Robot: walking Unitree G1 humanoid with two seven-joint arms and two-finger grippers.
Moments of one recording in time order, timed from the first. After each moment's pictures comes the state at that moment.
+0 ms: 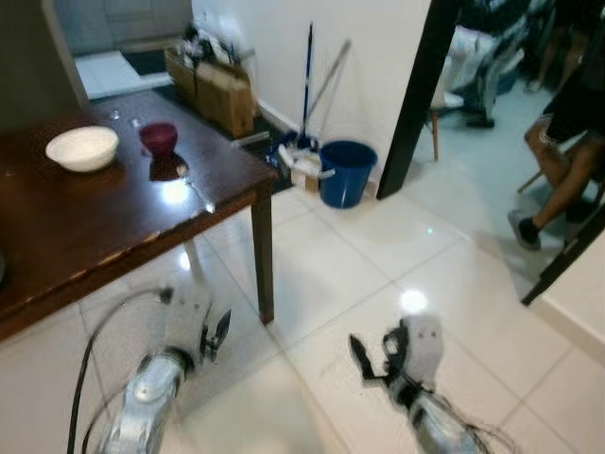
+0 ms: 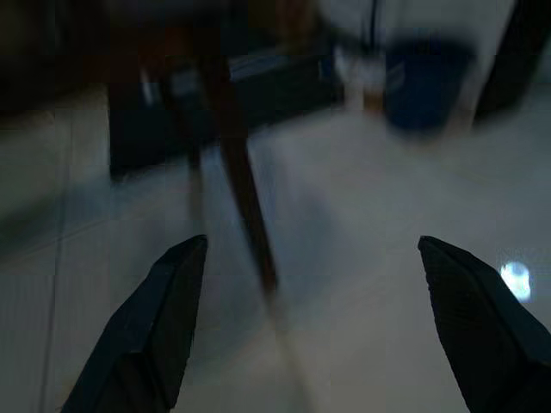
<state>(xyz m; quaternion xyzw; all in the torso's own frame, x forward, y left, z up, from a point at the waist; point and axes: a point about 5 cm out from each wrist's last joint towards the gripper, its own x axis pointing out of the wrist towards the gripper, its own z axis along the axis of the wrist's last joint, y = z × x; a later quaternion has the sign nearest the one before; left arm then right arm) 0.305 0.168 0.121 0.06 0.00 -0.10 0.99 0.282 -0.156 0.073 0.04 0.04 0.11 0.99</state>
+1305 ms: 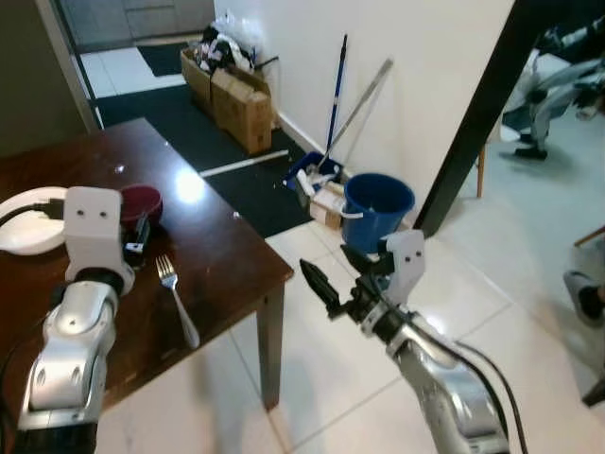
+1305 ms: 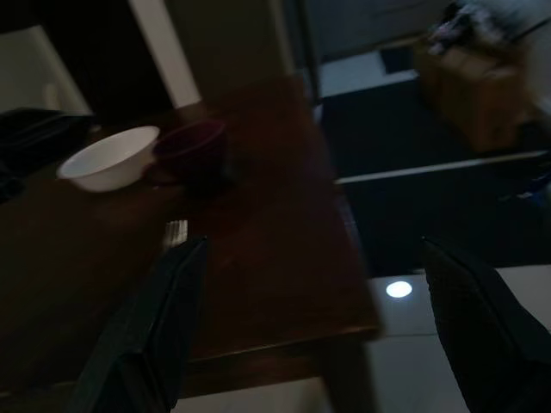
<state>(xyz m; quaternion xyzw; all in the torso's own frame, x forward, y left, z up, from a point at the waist) 0.300 0.234 0.200 0.09 -0.05 0.10 0.99 0.289 -0.087 0.161 0.10 -0.04 0.32 0.94</state>
